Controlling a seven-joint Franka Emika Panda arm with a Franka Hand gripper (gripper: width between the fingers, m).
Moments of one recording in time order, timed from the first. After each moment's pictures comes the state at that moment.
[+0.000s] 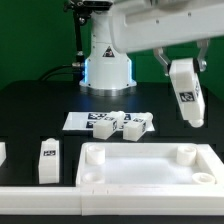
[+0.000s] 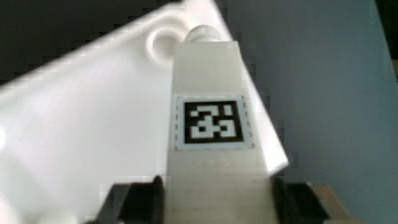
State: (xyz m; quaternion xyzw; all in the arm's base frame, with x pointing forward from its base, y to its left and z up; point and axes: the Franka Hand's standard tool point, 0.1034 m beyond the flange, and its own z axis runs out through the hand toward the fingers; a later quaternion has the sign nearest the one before) arm 0.590 0.083 0.185 -0.98 0.18 -0.04 0.09
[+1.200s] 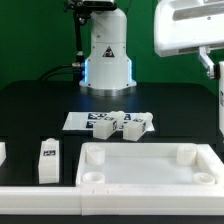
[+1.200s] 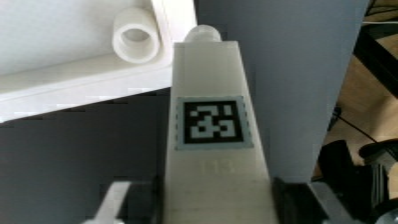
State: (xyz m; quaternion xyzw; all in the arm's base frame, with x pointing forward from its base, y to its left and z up) arm 0.609 0.126 0.171 -0.97 0.03 -0.24 0.04
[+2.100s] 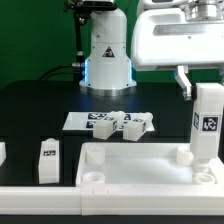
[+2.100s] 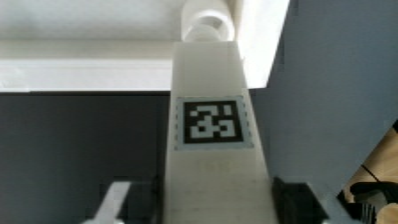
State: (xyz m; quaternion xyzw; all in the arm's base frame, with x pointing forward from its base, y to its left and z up) arm 0.625 0.109 0.144 -0.97 -0.01 -0.24 0.02
